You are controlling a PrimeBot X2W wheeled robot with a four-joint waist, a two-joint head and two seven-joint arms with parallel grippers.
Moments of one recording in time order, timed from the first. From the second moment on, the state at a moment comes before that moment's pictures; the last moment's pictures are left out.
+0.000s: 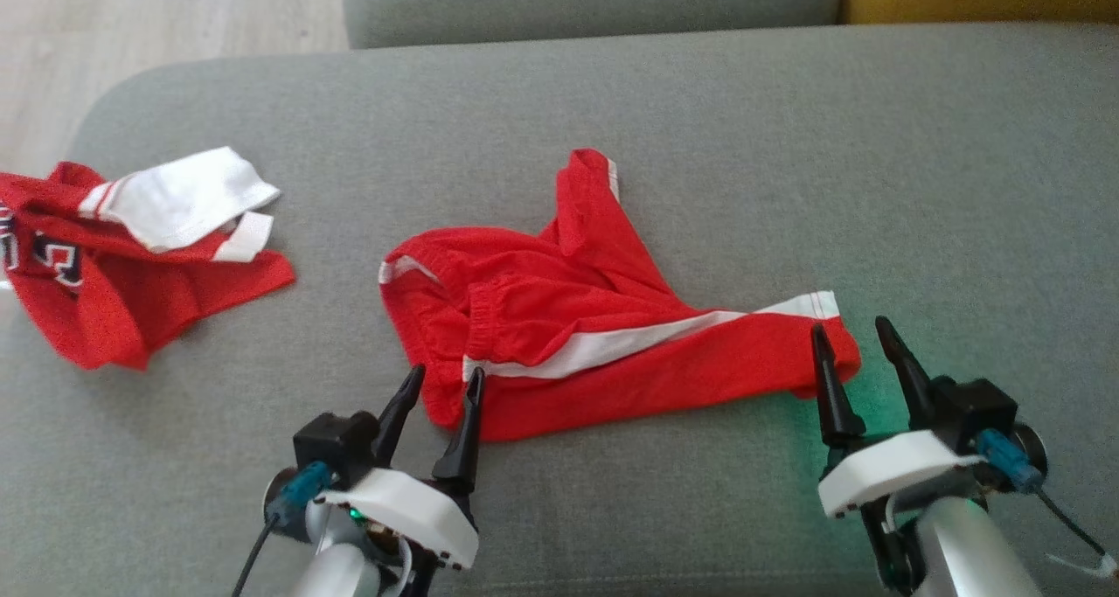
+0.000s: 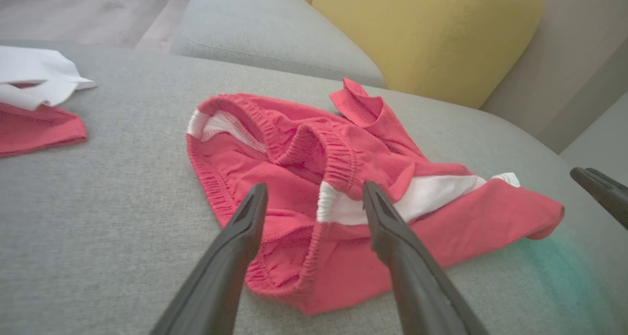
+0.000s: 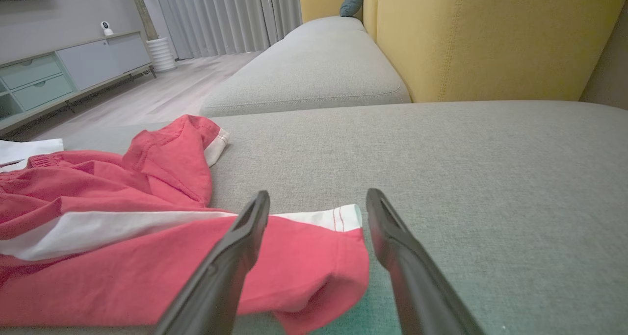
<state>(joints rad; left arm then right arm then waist) -0.08 0.05 -0.39 0.35 -0.34 -0.04 -0.25 -0.14 -0.05 0.06 0.47 0.10 0.12 -0.25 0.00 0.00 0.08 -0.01</state>
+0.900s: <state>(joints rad) -0.15 0.05 -0.35 0.38 -0.37 -0.05 -0.25 -0.18 -0.05 0.06 0.49 0.19 0.12 -0.25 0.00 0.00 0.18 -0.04</state>
